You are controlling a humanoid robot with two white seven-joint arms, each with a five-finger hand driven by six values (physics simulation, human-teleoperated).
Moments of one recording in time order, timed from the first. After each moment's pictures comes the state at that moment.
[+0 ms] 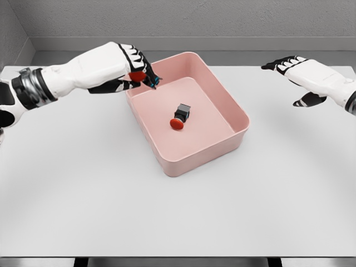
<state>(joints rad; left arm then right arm) -0.71 0.68 -0.60 -1.56 -0.32 -0.61 -0.27 -0.45 -0.62 0.12 -1.51 0.61 -0.43 0.61</state>
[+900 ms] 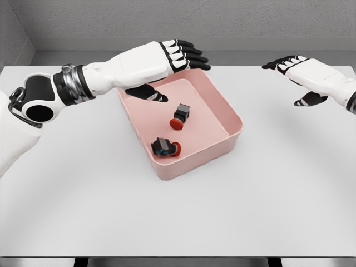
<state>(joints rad) -0.78 0.53 -0.65 -1.56 -0.35 -0.61 -0.29 -0.46 -0.62 0.12 -1.51 0.61 -0.43 0.61</state>
